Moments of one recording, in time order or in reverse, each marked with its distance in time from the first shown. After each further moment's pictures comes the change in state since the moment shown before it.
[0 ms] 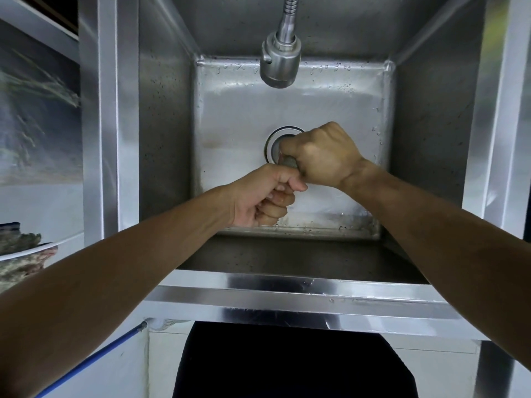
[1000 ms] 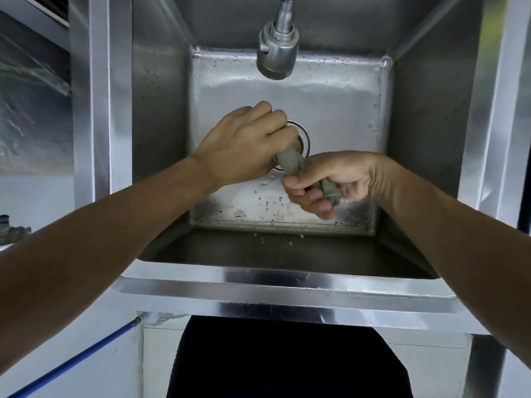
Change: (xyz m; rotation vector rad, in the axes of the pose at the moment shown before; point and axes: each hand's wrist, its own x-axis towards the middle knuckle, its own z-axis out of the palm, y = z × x) left_hand -0.012 0.032 -0.027 1.879 0.811 1.354; right_hand -0.020 0.006 -0.020 1.695 -1.103 0.562
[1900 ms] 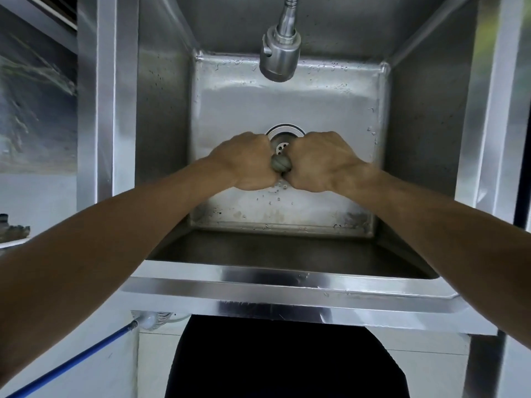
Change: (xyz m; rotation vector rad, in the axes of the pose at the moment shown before) left_hand 0.005 0.011 0.018 -0.455 -0.801 -0.758; right_hand 0.038 -0.009 0.004 -1.532 1.053 0.098
